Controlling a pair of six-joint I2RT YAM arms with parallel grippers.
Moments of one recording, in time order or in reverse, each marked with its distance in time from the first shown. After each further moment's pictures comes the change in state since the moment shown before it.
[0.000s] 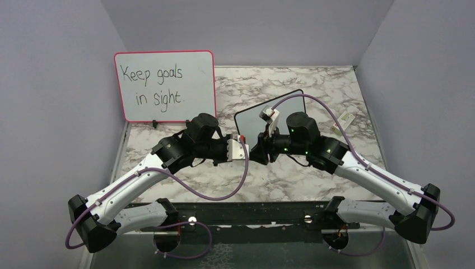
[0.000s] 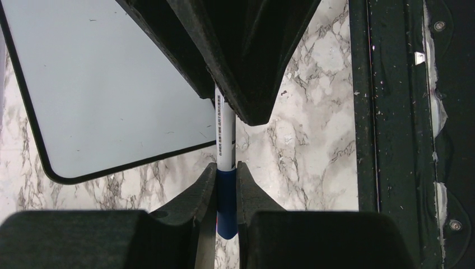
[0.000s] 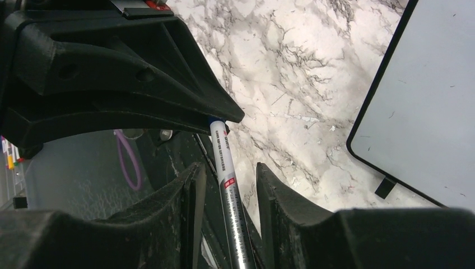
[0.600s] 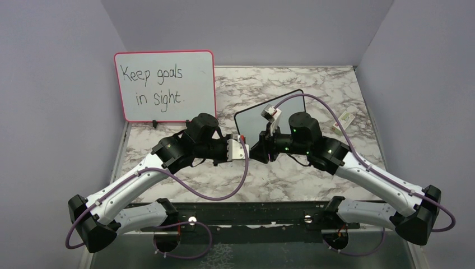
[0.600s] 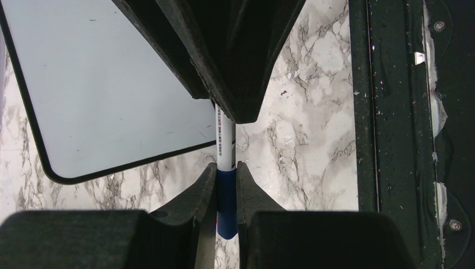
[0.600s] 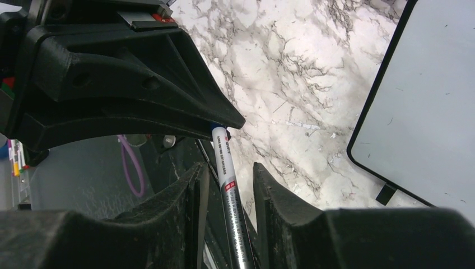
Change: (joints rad) left arm 0.000 0.000 0.000 0.000 0.000 0.000; right arm -0.011 -0.011 -0.017 0.035 -0.007 0.017
